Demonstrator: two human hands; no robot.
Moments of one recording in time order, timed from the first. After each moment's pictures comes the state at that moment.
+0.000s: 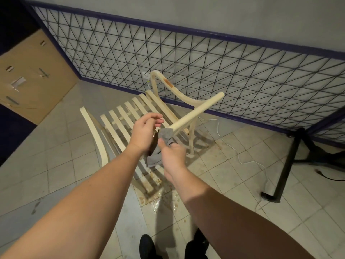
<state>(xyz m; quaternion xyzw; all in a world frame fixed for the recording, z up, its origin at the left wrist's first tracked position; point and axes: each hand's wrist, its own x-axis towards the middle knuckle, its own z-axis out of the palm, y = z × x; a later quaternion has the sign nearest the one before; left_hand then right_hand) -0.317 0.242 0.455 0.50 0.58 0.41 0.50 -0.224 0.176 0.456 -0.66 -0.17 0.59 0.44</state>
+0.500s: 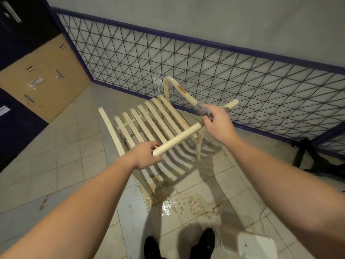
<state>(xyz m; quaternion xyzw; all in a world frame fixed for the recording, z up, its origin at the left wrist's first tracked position) -0.409 0.200 0.458 0.71 0.59 -0.02 0.37 -0.132 0.251 0.481 -0.63 -0.70 0.21 0.28</state>
